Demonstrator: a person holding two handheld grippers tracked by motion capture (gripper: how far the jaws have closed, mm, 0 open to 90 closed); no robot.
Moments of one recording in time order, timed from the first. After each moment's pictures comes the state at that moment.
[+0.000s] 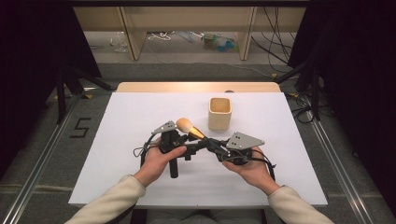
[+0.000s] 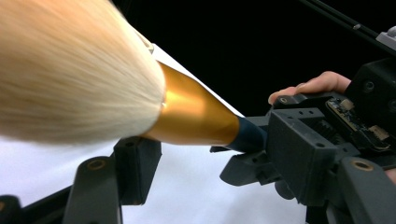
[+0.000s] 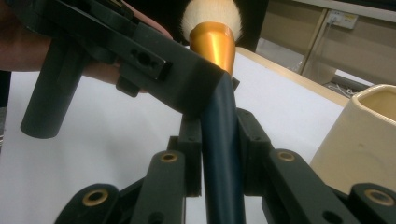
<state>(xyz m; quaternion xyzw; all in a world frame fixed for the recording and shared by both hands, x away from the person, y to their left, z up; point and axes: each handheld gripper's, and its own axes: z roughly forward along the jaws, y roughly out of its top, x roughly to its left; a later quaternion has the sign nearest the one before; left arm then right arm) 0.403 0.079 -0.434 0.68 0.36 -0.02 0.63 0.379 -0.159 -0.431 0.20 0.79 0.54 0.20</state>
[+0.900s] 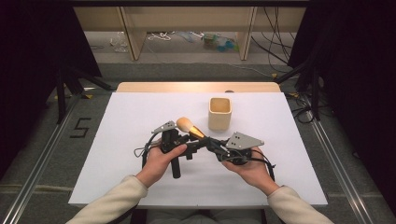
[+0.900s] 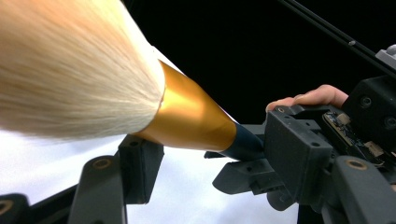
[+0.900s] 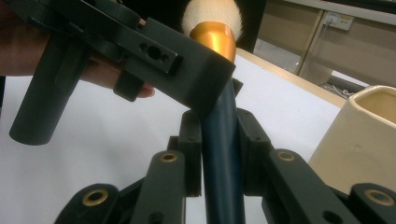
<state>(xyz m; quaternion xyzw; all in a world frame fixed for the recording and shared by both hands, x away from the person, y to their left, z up) 0.404 0.076 -0.435 0.66 0.38 -0.04 0.64 0.378 -0.158 -0.431 0.21 0.79 0.54 0.21</state>
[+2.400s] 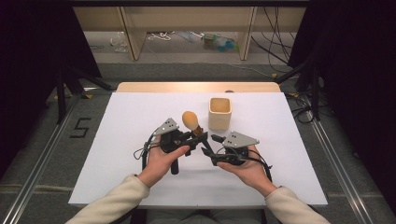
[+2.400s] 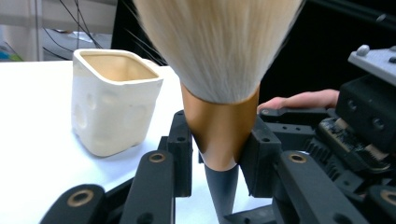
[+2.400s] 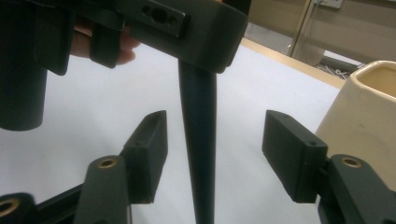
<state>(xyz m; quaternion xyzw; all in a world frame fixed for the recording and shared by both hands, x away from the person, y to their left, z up) 0.397 0.075 -0.418 0.69 0.35 0.07 0.63 0.381 -0.150 -0.437 0.25 0.79 0.52 0.20</state>
